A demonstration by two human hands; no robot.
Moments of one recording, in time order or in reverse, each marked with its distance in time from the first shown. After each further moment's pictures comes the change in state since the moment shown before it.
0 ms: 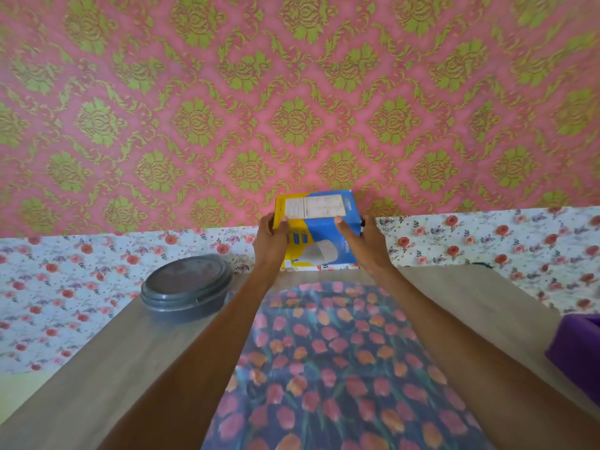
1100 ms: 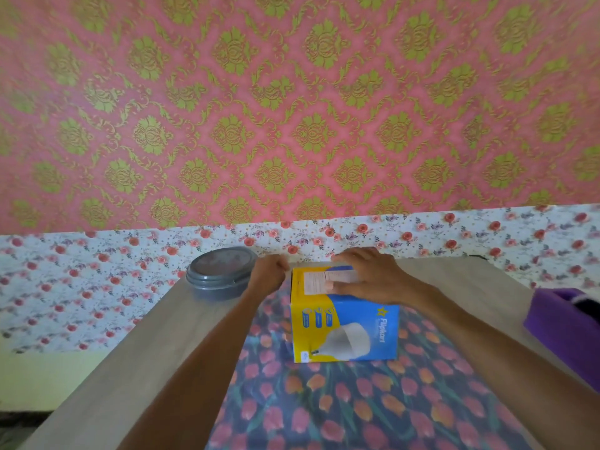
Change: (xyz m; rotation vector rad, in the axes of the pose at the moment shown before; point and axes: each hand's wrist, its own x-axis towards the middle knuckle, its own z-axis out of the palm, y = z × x) left_hand -0.047 -0.038 -0.085 0.611 -0.245 0.077; right_hand -0.130 -0.064 -0.036 -0.873 -0.576 -0.280
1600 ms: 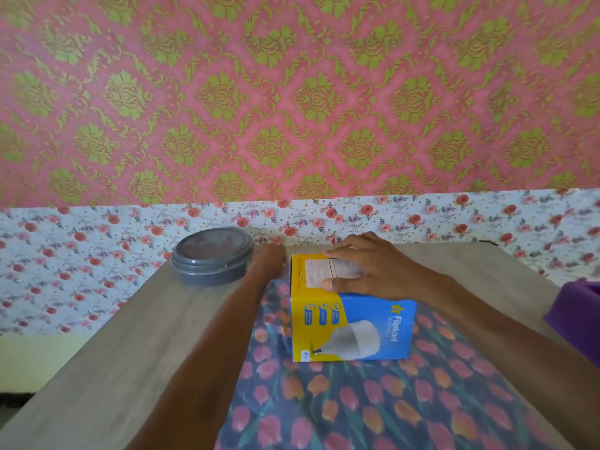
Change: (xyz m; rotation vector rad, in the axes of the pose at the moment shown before) left_hand 0.080 -0.060 0.060 0.499 -0.245 0.128; right_hand 0.016 0.004 0.011 0.013 -0.003 -0.146
